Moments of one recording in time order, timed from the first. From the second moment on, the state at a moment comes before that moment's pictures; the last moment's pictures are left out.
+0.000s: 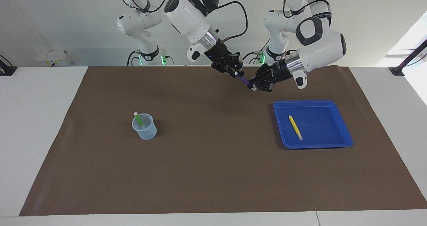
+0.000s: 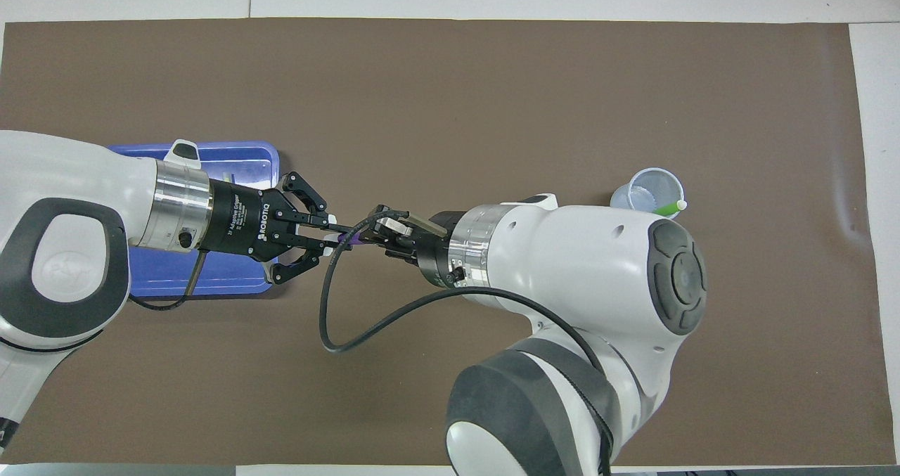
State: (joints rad) left arm -0.31 -0.07 0.03 -2.05 -0.89 1.90 -1.34; right arm 0.59 0.01 0.06 -1.91 0.67 2.40 0.72
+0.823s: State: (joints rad) left arm -0.31 -0.07 0.03 -2.06 -0.90 1.92 -1.34; right arm 0.57 0.01 0.05 -1.90 0.61 2.32 0.69
